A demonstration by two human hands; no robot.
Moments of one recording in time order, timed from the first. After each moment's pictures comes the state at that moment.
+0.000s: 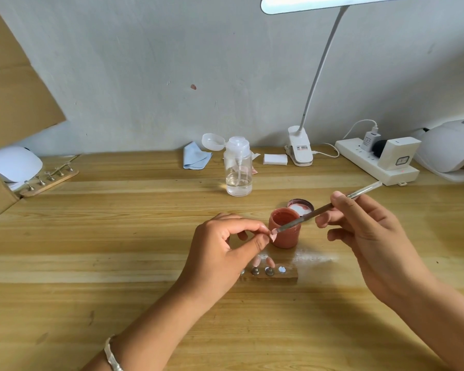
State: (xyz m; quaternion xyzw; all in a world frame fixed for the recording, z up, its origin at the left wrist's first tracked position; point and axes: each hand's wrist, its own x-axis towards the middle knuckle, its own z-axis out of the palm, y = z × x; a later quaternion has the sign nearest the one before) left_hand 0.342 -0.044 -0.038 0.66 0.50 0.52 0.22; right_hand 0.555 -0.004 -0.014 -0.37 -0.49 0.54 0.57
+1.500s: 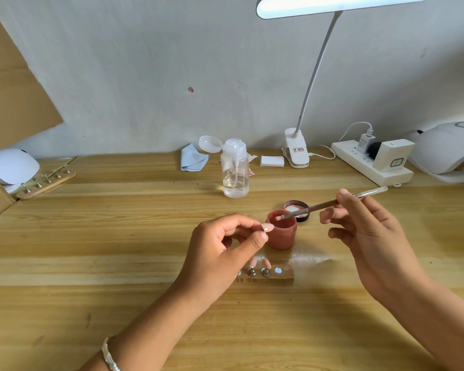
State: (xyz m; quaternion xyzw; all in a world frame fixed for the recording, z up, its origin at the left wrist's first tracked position) left_hand 0.345 -0.049 -0.033 0.60 0.47 0.55 0.34; right_hand 0.558 0.001 -0.017 -0.37 -0.46 0.54 0.60
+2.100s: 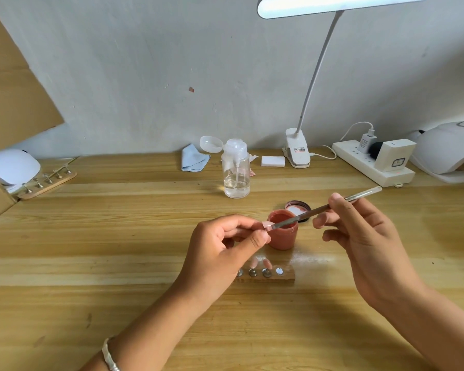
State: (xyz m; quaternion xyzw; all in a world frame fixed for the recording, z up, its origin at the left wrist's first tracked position) left_hand 0.345 -0.049 -0.032 0.59 0.44 0.56 0.38; right_hand 0.550 -0.005 -0.021 -0.34 -0.49 0.53 0.60
